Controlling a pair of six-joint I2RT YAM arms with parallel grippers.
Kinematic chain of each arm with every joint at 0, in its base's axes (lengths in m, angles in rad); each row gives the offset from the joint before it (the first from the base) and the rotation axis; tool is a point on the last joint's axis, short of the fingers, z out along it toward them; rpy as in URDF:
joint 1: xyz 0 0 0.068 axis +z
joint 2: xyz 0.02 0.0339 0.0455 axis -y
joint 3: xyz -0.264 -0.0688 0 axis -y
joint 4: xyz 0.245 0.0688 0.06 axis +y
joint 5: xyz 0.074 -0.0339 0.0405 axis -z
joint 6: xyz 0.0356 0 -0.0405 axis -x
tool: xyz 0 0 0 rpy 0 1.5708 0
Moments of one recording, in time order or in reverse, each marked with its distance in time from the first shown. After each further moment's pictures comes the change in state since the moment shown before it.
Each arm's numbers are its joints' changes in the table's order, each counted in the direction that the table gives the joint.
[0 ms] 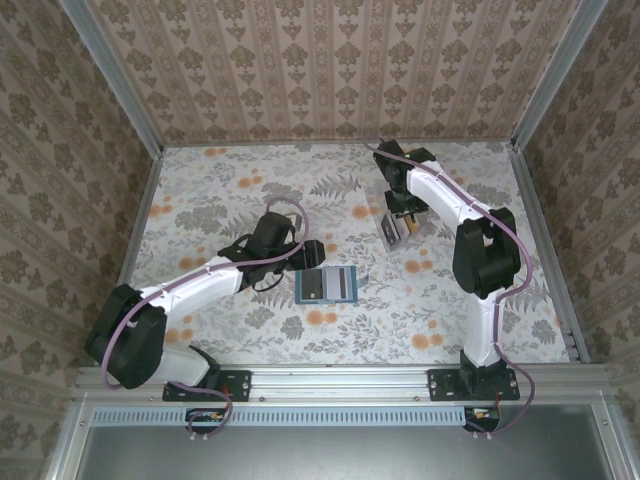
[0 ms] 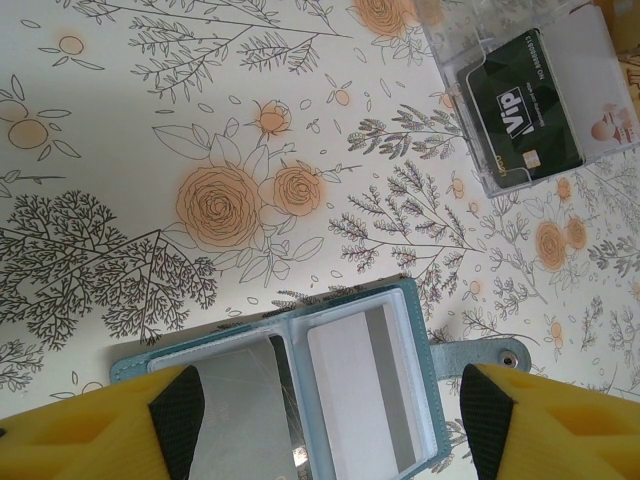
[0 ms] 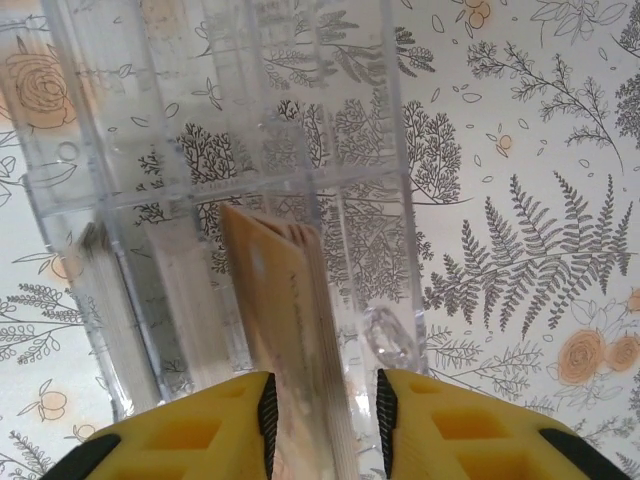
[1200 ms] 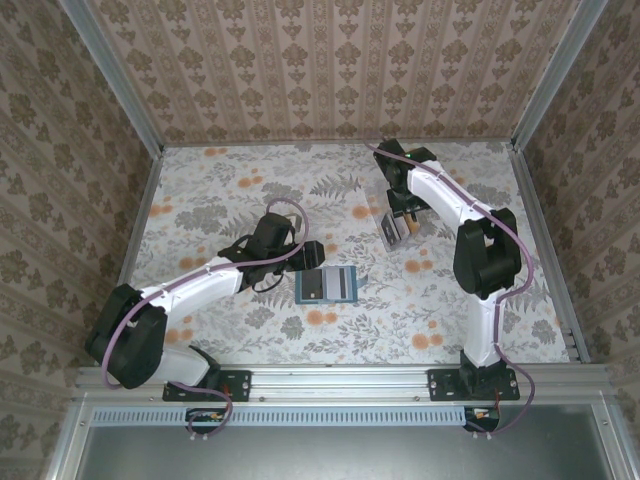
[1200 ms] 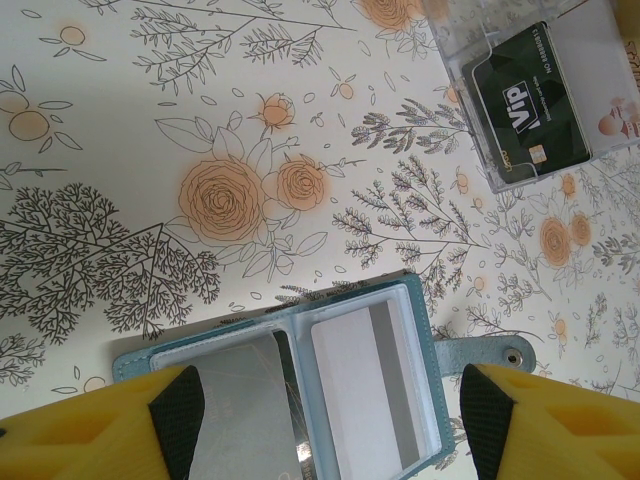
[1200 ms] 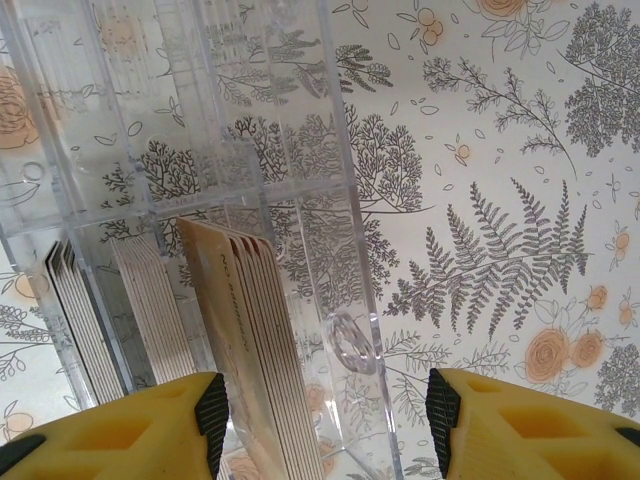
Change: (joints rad) left arm 0.000 0.000 -0.006 0.000 0.002 0.000; right arm 0.002 0.004 0.001 -0.004 0.055 -0.003
